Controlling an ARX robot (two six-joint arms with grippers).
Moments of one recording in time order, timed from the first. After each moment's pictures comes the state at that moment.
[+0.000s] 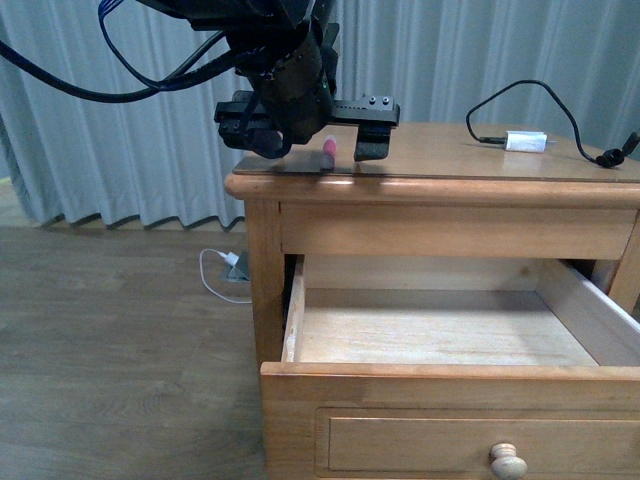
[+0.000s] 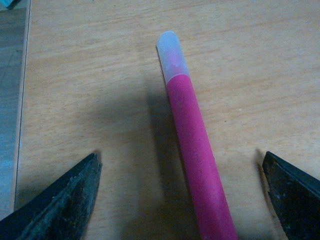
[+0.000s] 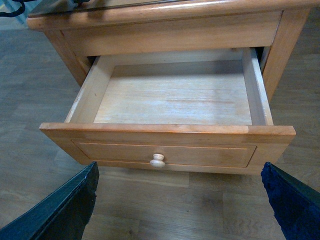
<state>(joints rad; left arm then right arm) -0.41 2.28 2.14 -0.38 -0.20 -0.08 0.18 0.59 0.50 -0.29 -0.02 0.15</state>
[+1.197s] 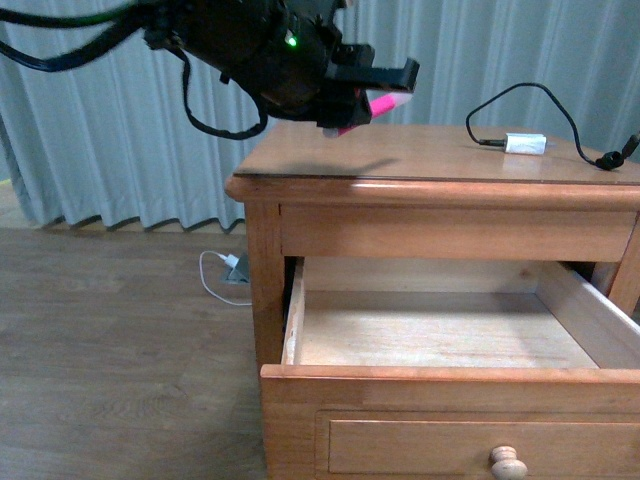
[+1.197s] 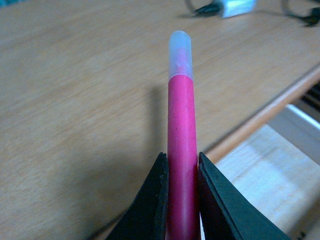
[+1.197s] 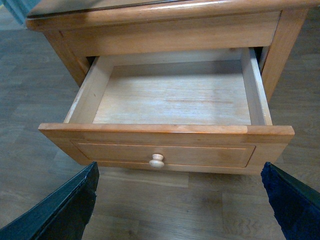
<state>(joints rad) -0.40 1.94 1.64 -0.02 0.20 0.15 0.18 0.59 0.50 -0.29 -0.02 0.15</state>
